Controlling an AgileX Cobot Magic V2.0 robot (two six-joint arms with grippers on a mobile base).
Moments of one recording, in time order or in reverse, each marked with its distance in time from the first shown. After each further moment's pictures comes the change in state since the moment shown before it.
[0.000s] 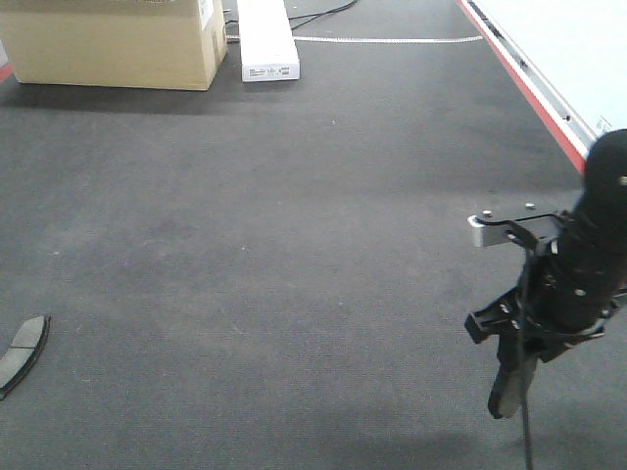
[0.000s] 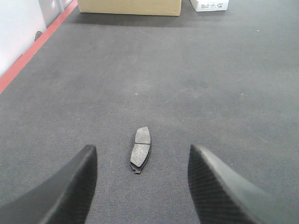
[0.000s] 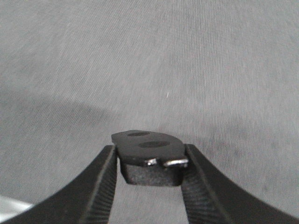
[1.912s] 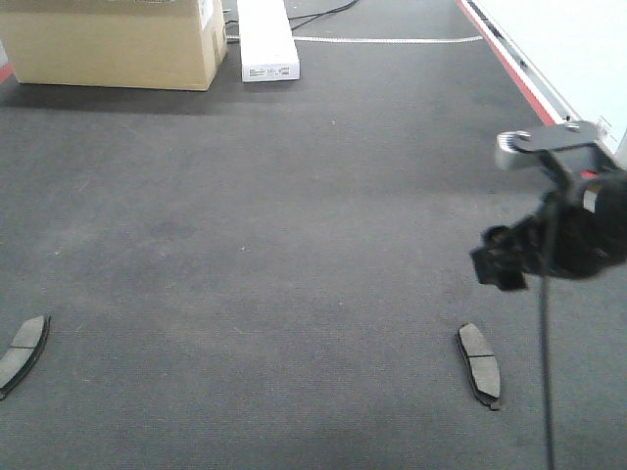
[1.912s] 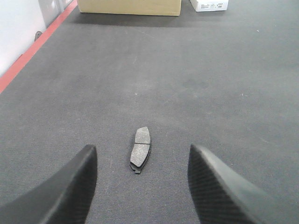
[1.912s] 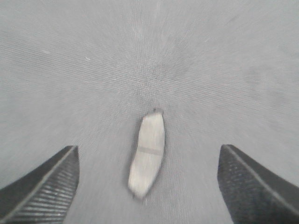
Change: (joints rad) left arm -0.001 0.000 0.000 0.000 0.000 0.000; right arm -0.009 -0.230 0.090 -0.048 -0.381 0.025
